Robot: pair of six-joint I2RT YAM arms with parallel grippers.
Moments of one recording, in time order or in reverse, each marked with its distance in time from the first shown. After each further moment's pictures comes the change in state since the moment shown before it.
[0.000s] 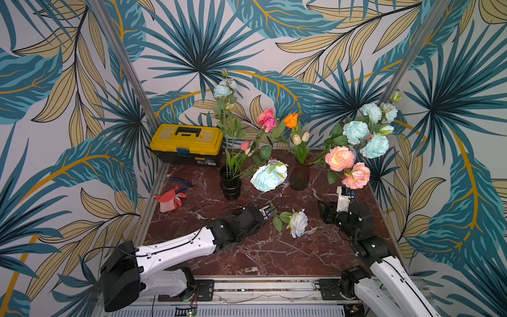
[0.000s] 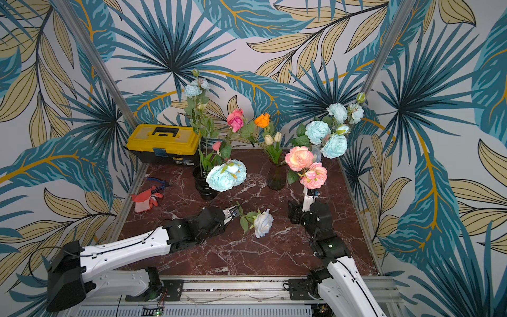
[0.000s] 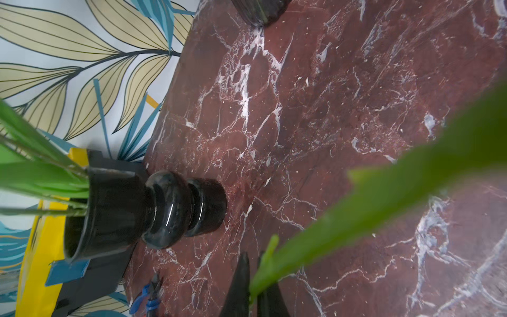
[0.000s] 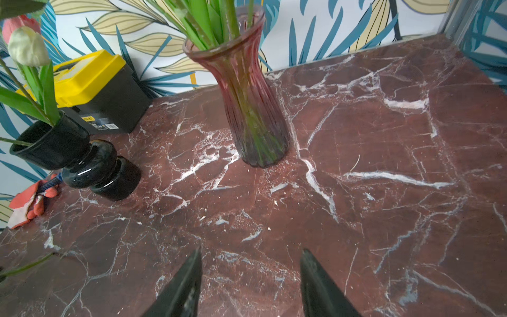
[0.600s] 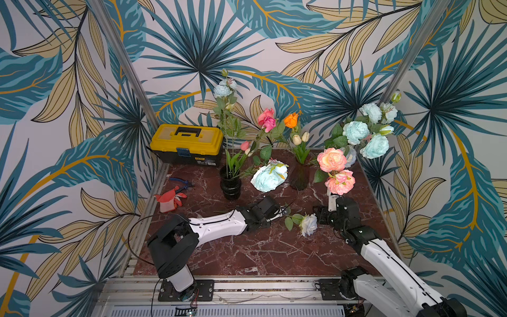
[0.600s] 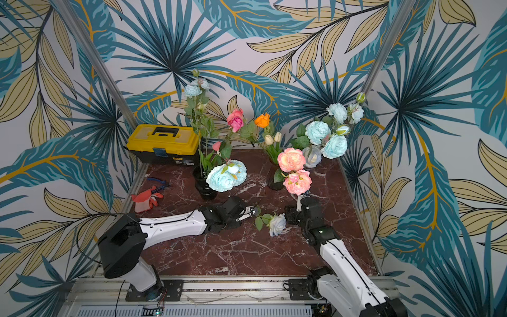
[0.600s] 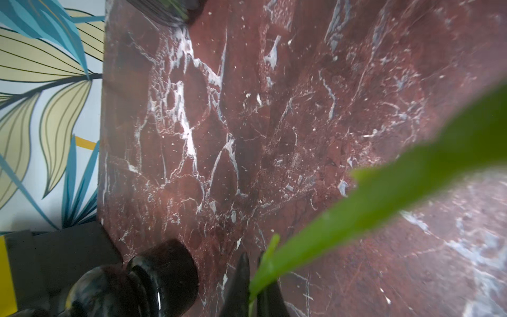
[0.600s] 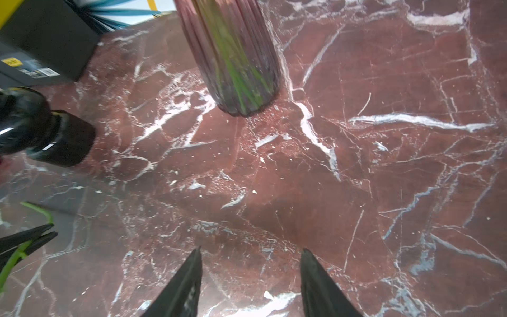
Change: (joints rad) left arm 0.085 0.398 0.179 0.087 0.143 0.179; right arm -0.004 0.259 0.000 0.024 0.010 0.009
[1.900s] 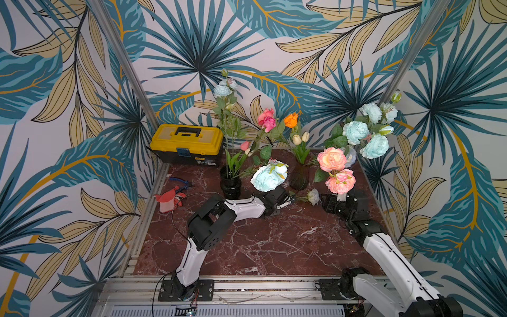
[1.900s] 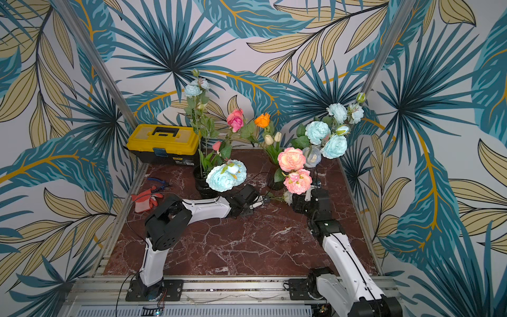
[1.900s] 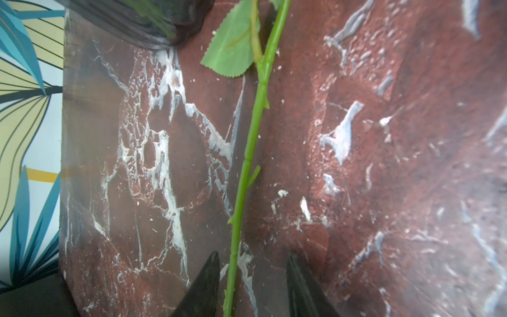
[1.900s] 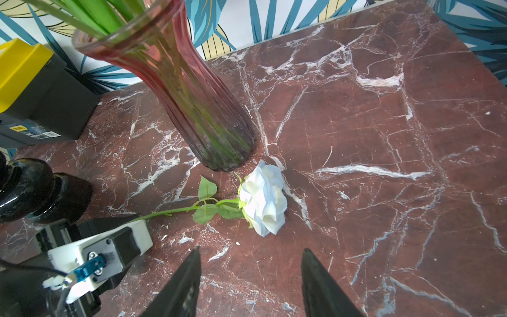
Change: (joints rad) left arm 0.071 0.389 0.312 0.087 0.052 0.007; right arm -0.146 0.031 0.086 0.067 -0.052 -0.033
